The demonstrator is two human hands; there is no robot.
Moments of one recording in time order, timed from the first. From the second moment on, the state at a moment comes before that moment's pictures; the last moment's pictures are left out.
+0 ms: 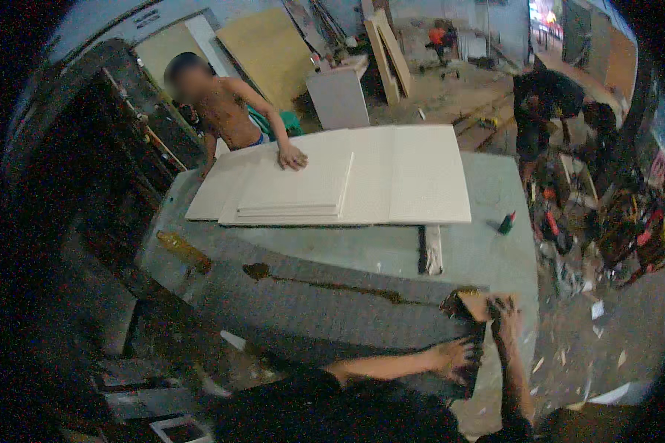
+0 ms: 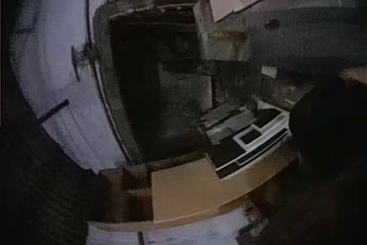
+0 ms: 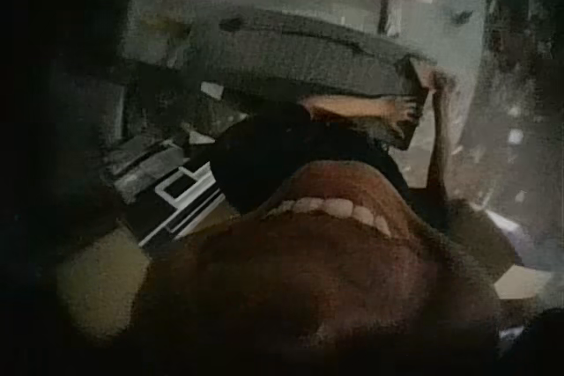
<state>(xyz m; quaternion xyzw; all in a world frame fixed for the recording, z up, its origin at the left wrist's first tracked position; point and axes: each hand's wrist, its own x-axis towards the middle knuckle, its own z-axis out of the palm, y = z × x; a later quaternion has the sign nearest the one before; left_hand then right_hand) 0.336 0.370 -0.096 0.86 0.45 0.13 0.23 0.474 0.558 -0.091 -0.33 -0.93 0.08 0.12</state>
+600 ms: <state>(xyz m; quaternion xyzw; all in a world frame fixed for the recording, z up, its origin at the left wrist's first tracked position) 0.333 0.372 -0.097 0.73 0.56 0.03 0.39 0.475 0.487 -0.039 -0.34 -0.93 0.16 0.07</state>
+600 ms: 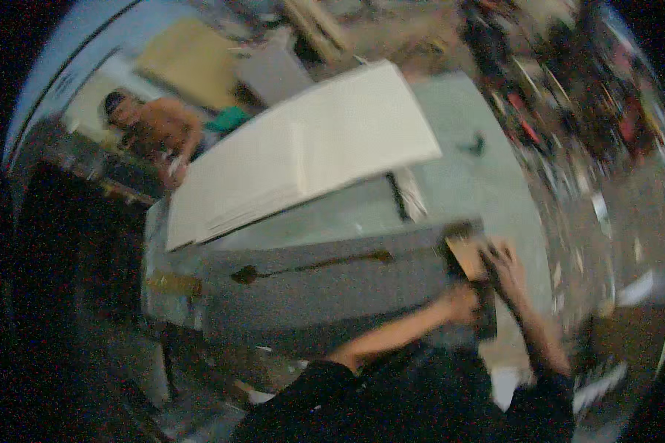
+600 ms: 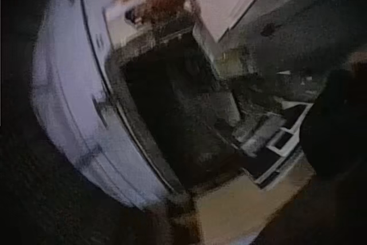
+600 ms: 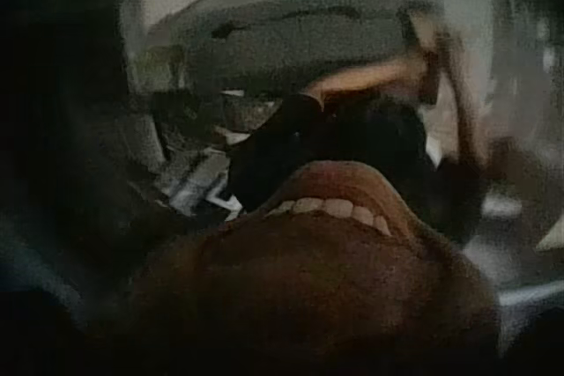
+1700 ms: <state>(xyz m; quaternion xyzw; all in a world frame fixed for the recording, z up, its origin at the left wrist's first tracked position) 0.338 0.374 -0.089 0.86 0.46 0.16 0.15 0.457 0.573 -0.006 -0.37 -0.91 0.10 0.13</state>
